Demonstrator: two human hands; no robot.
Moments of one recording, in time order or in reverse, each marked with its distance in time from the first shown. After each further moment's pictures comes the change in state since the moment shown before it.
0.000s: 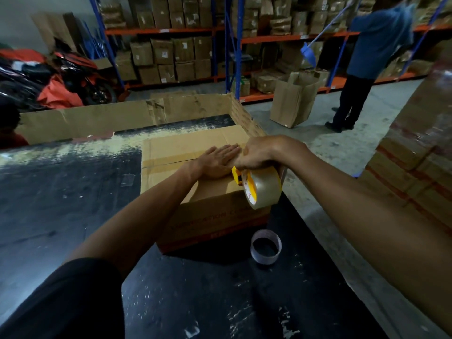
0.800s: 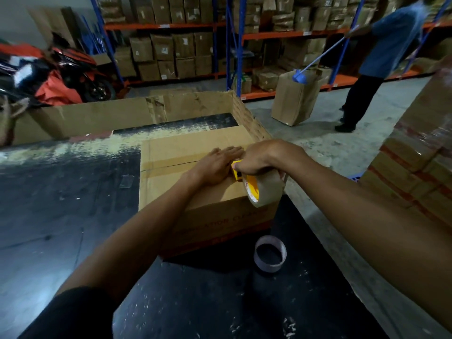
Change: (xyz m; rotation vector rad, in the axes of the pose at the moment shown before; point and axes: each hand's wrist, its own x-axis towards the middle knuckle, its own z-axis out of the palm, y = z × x) left_hand 0.002 -0.013 0.013 -0.140 0.267 0.136; right_hand 0.005 -0.018 0.002 -0.087 -0.006 0.035
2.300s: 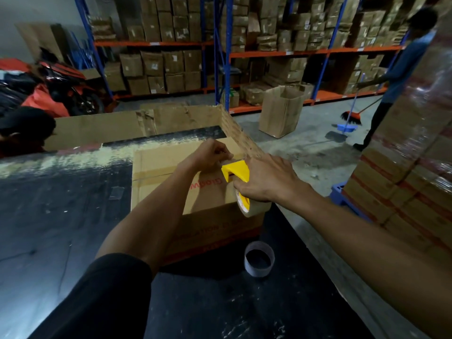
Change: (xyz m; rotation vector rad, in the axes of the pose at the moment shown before) left_hand 0.045 -0.010 -0.027 -0.350 0.182 -0.108; right_hand -0.037 0.033 0.052 -0.005 0.705 -0.154
